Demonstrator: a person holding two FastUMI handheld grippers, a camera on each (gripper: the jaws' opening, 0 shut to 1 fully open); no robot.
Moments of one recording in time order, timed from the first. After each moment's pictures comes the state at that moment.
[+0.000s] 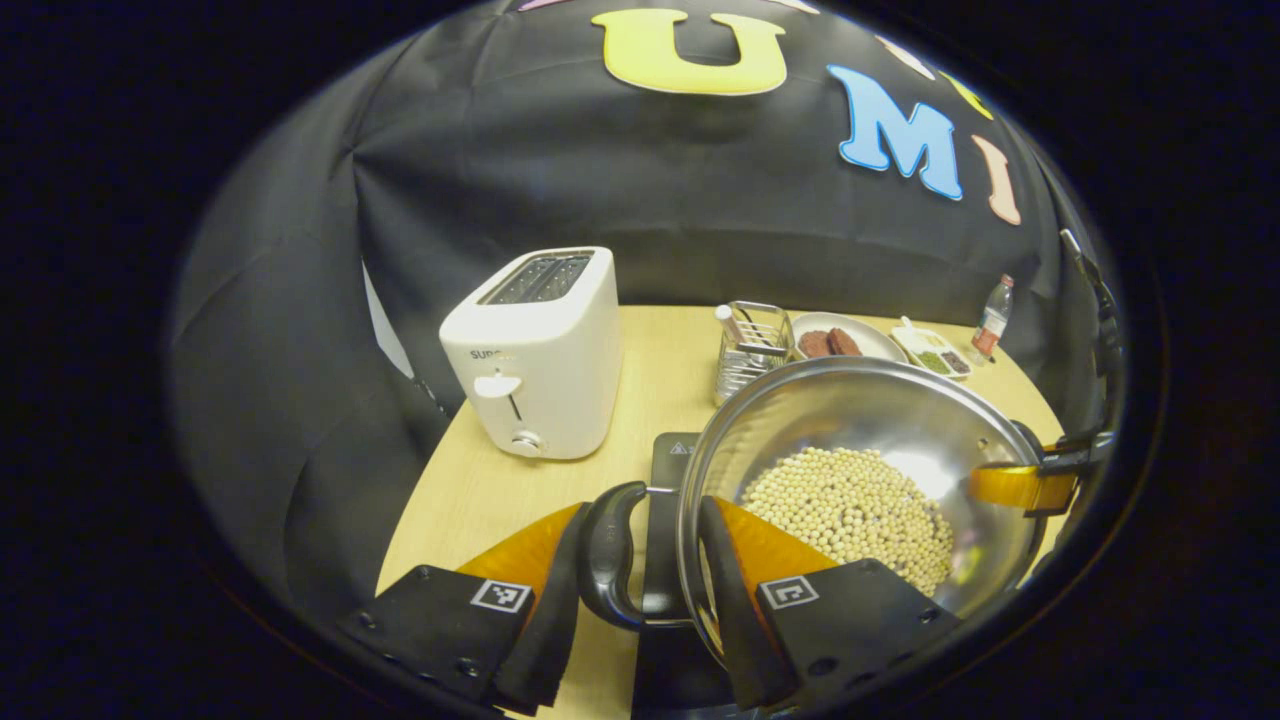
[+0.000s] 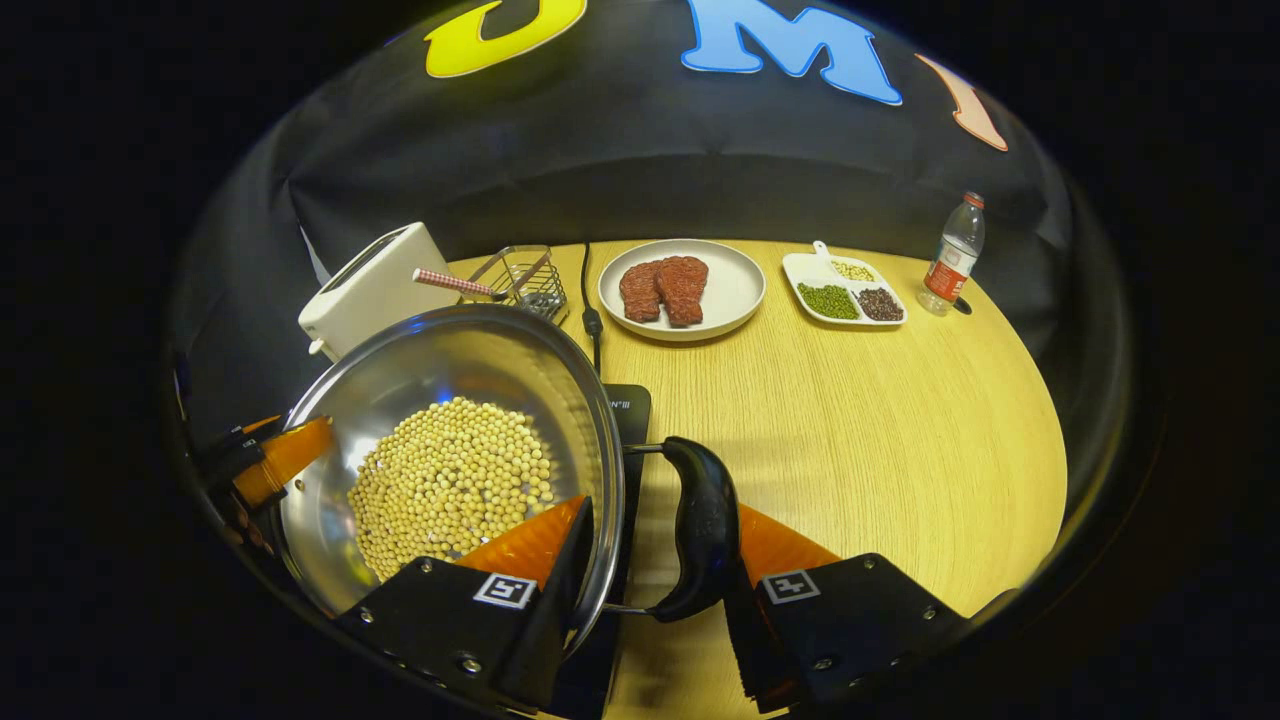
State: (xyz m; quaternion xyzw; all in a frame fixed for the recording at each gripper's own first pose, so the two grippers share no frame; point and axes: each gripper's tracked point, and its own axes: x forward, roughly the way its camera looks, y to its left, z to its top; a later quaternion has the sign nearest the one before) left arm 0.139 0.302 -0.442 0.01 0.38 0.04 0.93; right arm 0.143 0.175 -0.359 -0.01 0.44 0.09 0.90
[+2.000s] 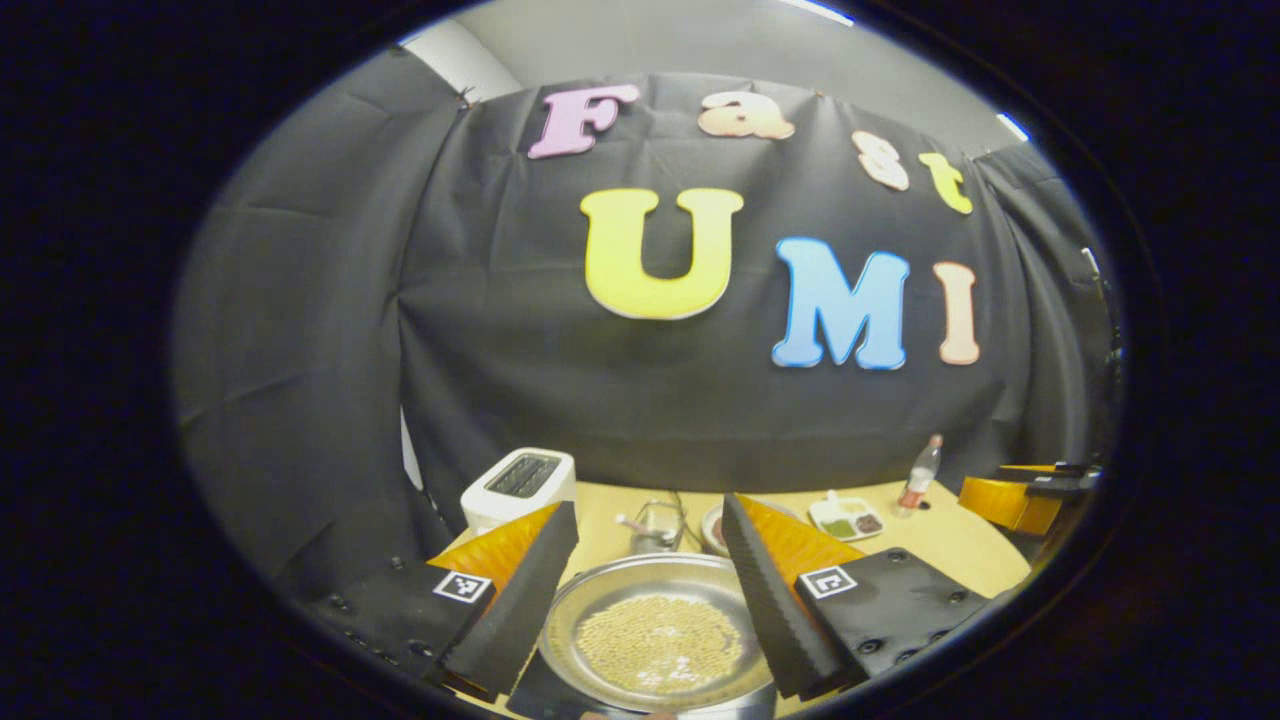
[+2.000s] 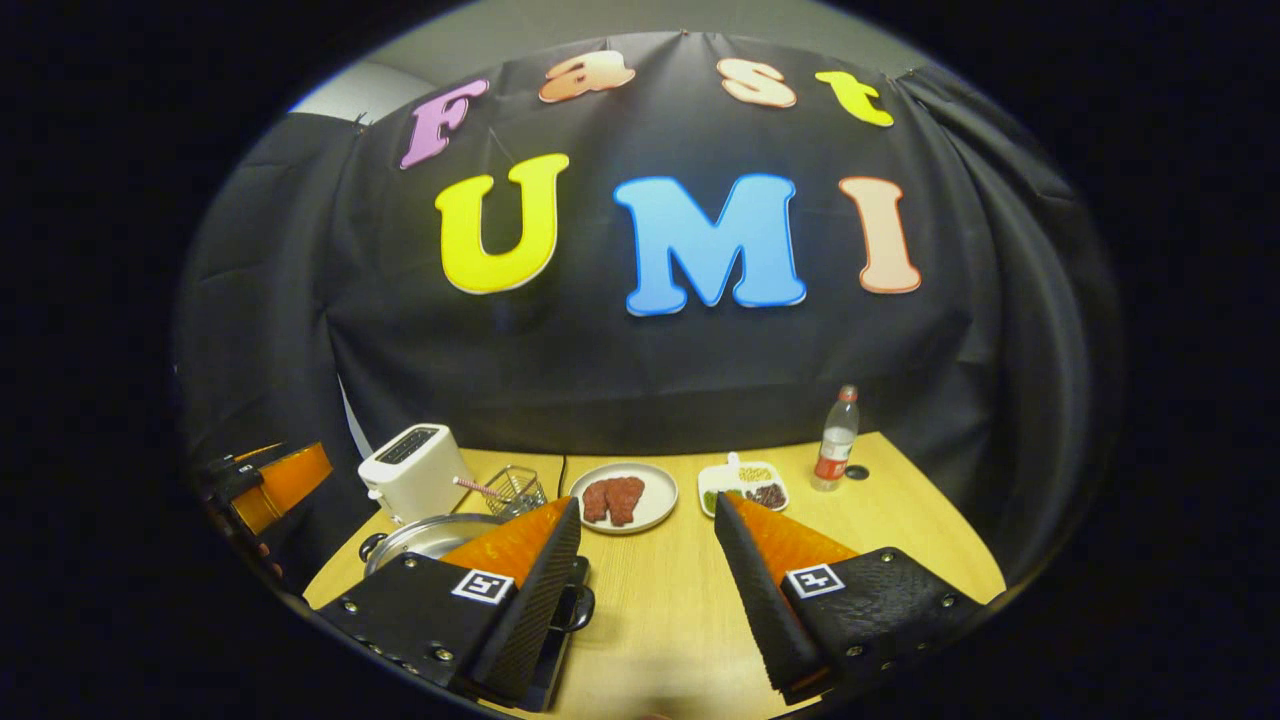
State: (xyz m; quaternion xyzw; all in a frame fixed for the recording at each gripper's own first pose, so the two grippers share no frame) left arm 0.110 0.148 -0.158 0.00 0.11 0.07 0.99; right arm 0.120 0.051 -0.080 0.01 0.14 0.09 0.99
